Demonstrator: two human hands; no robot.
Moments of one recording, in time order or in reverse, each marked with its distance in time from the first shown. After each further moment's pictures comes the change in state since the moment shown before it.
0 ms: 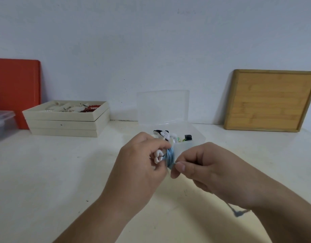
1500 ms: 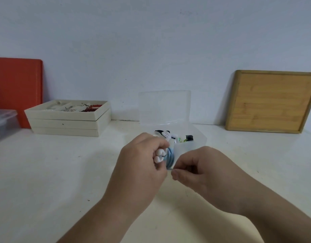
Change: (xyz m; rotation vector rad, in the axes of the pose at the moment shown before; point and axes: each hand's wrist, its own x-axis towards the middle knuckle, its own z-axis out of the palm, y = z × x) left_hand -0.001 0.001 0.002 0.155 0.063 0.050; right_hand 0.006 0.003 0.014 -0.307 0.125 -0.033
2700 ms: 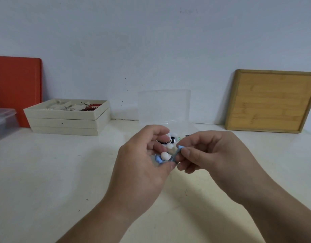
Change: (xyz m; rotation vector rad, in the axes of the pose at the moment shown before) left_hand -0.003 0.005 0.000 -0.457 -0.030 -0.138; right_hand 0.001 -0.005 -0.009 0.621 0.223 0.011
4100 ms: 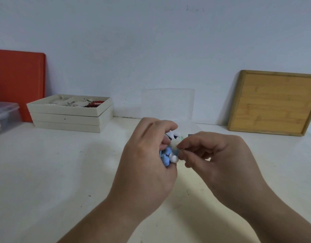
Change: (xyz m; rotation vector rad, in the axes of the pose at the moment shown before) left_hand -0.001 0.005 0.001 0.334 0.117 0.288; right_hand -0.005 0.003 0.012 -0.390 0.146 -0.346
